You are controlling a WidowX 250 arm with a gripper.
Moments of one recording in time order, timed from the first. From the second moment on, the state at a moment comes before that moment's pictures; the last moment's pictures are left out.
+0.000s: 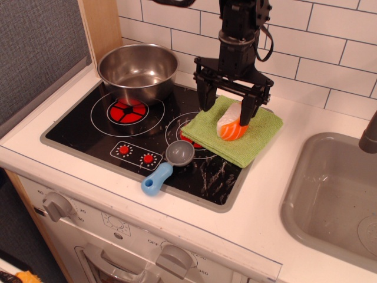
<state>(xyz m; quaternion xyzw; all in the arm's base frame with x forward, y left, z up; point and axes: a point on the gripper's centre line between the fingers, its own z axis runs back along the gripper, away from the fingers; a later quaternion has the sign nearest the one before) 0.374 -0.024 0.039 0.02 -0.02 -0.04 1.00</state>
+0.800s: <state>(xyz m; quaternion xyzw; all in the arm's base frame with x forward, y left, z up) 0.367 -0.015 0.055 0.00 -0.04 -0.03 1.00</state>
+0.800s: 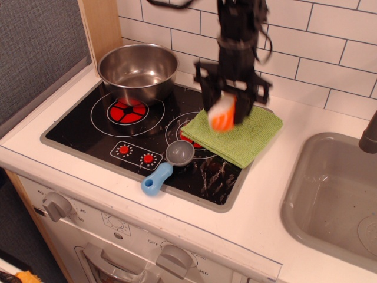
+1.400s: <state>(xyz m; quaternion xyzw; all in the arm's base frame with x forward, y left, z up) 0.279 0.131 0.080 0.02 -0.03 0.09 1.00</state>
